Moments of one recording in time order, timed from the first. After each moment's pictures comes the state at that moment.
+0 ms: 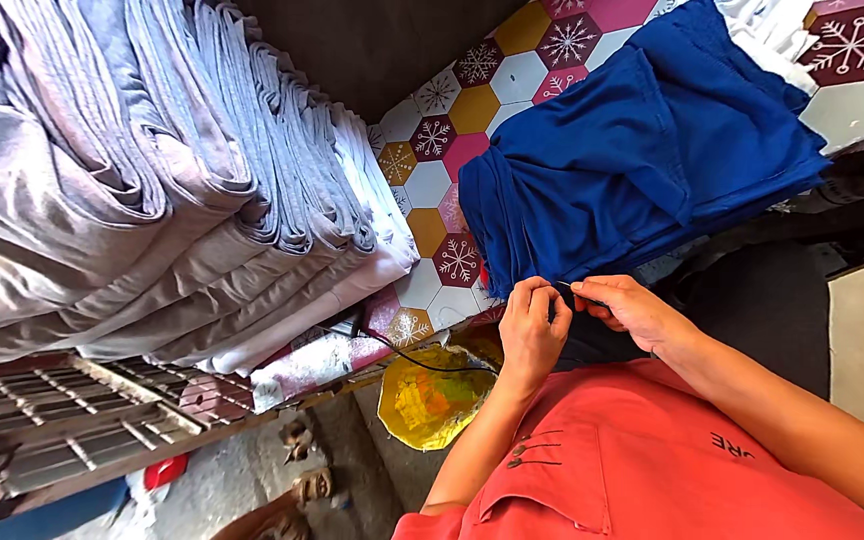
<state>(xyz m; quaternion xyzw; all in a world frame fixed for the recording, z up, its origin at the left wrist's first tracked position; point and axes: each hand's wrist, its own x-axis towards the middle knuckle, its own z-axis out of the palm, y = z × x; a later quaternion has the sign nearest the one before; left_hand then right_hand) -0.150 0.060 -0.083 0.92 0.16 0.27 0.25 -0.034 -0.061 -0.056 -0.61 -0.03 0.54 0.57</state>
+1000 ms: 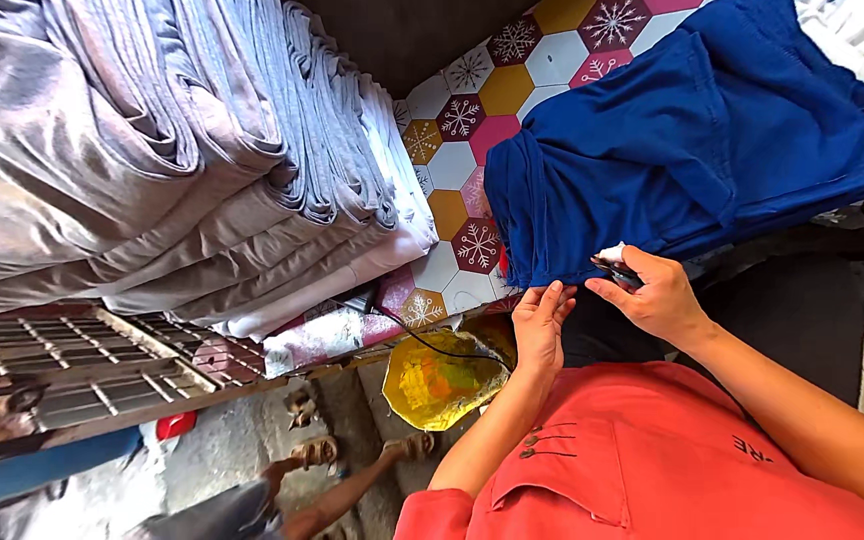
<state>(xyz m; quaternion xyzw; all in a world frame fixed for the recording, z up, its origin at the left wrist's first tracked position) -0.149 0.052 -0.072 0.33 0.46 0.21 0.80 -0.032 -0.059 -0.088 -0.76 -0.38 0.10 0.51</state>
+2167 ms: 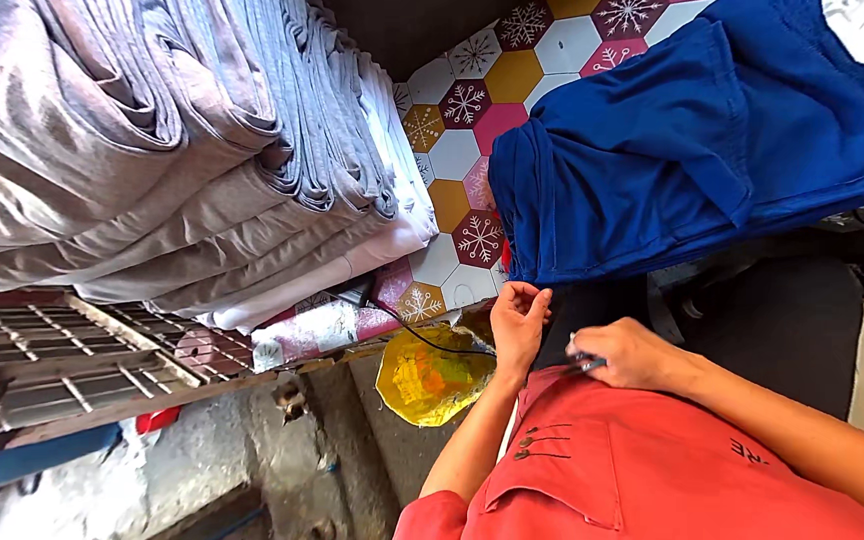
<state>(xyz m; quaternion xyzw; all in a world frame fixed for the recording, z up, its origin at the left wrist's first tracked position) -0.183 0.084 -0.084 0.66 0.40 0.17 0.62 -0.076 -0.074 -0.111 -0.63 -0.62 0.22 0.41</state>
